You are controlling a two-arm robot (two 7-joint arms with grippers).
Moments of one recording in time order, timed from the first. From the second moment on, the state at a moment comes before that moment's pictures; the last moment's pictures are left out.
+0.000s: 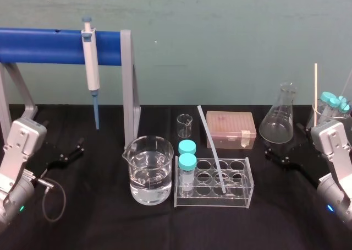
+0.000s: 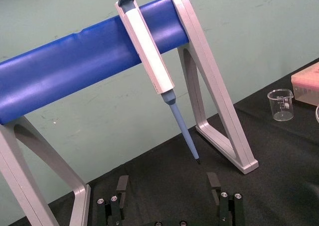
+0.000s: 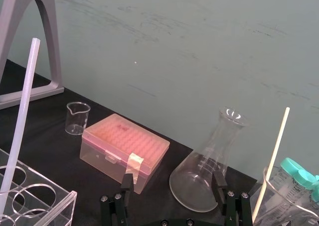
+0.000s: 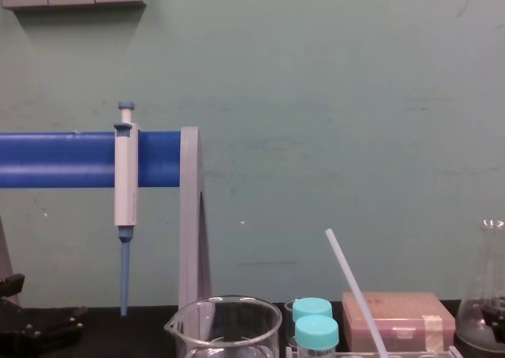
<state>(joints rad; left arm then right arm) -0.20 0.60 0.45 -1.41 -0.25 -0.12 0.03 0.20 0.60 -0.45 -1.41 0.25 -0.12 -0.03</state>
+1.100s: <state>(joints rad) -0.20 0.60 0.45 -1.41 -0.25 -0.12 0.03 0.30 0.55 -0.38 -1.44 0.46 -0.14 0.29</state>
